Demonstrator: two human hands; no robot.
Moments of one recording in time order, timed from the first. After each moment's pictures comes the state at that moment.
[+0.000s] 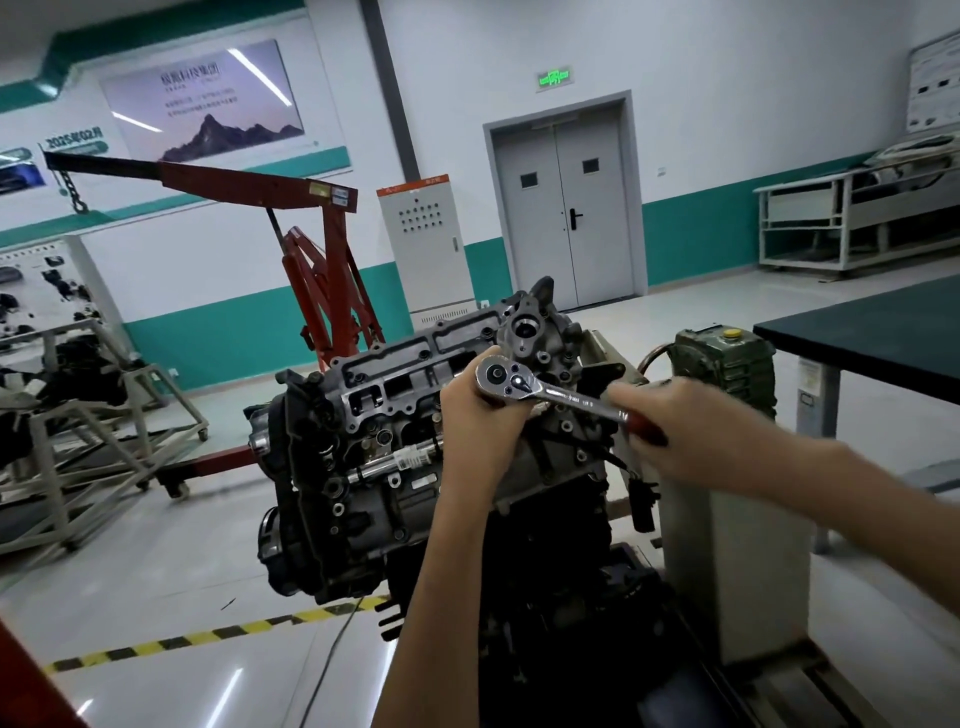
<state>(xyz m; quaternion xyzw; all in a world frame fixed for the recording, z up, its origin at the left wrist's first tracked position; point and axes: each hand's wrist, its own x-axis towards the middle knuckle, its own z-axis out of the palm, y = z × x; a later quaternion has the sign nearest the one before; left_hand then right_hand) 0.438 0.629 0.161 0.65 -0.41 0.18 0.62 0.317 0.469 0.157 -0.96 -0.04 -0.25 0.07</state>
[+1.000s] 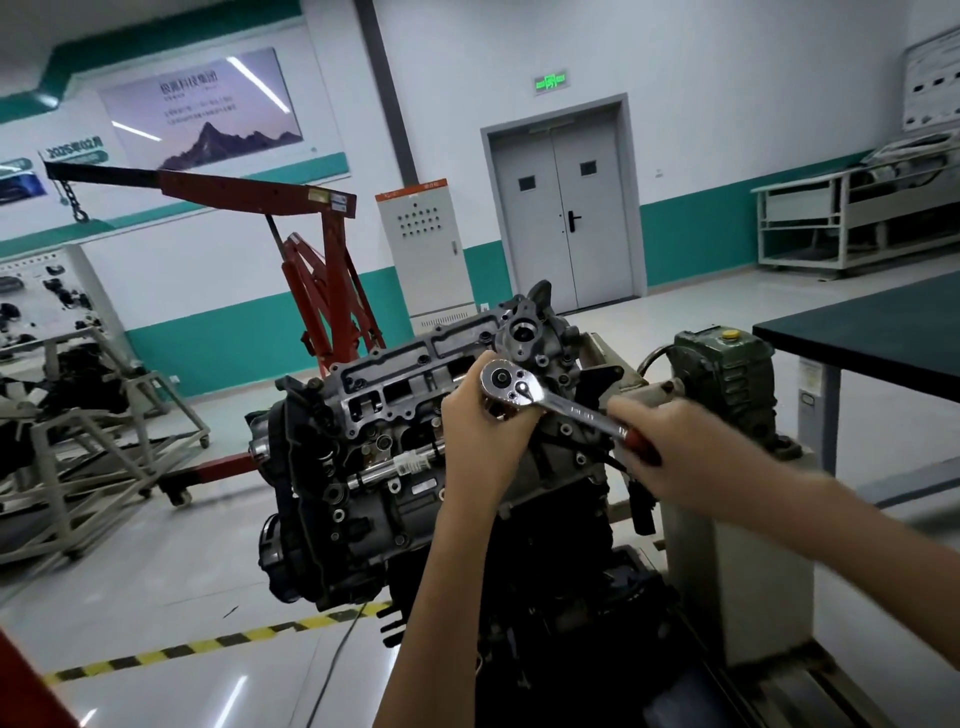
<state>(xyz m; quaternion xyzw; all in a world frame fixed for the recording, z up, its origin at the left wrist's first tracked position) 0.437 0.627 0.154 0.63 -0.43 0.22 0.60 0.319 0.475 0.138 -0.95 -0.01 -0.27 0.12</state>
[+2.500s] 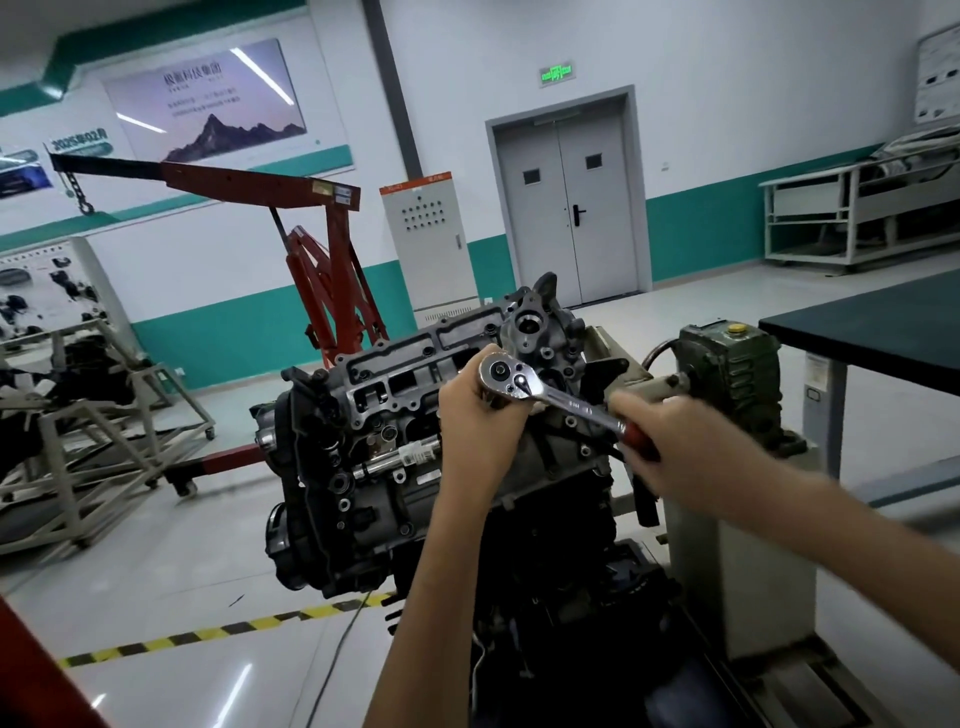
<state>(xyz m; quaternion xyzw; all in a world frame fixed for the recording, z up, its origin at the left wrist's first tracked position) 0.440 0.633 0.157 0.63 -0.44 0.20 0.61 0.317 0.487 0.137 -0.95 0.00 -0.30 0.12</state>
